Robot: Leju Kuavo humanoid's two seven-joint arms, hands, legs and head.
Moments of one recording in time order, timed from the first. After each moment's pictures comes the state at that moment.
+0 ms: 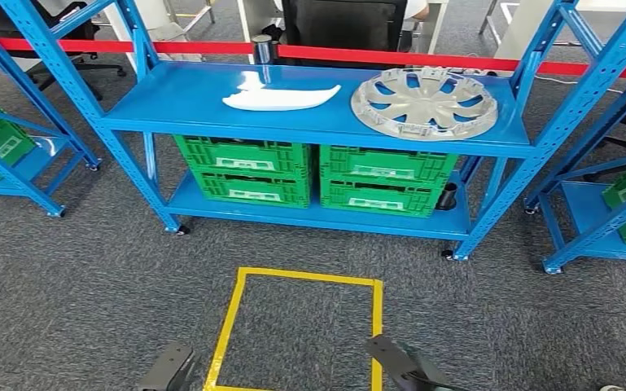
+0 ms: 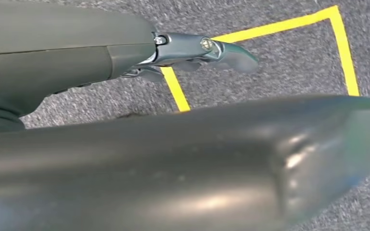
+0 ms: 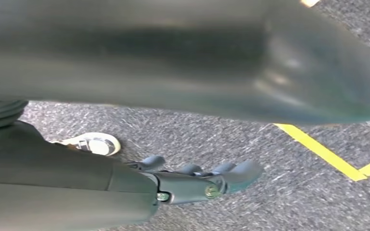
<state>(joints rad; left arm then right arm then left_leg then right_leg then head) -0.09 0.02 -0.53 -0.25 0.24 0.01 -0.32 -0.10 0.00 0.58 -0.27 0.07 -0.27 -0.22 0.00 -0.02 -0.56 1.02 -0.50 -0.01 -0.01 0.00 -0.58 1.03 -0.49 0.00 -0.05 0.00</state>
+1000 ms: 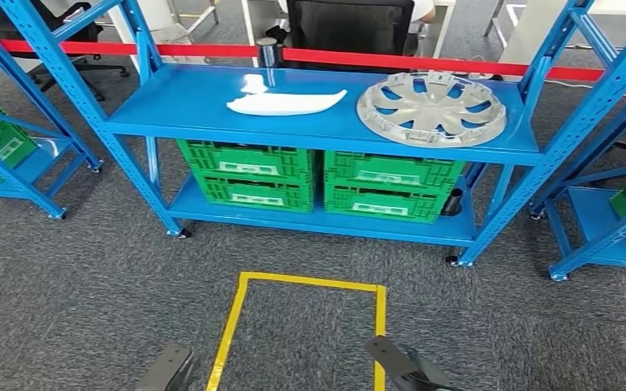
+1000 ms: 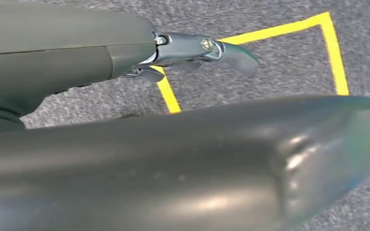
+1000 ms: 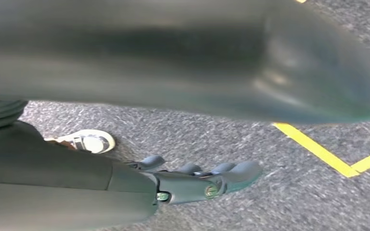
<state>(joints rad) -0.09 0.02 -0.53 -0.25 0.24 0.01 -0.34 -0.09 0.00 0.57 -0.27 0.07 -0.28 -0.22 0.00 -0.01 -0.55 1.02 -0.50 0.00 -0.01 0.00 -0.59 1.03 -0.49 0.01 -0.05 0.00</state>
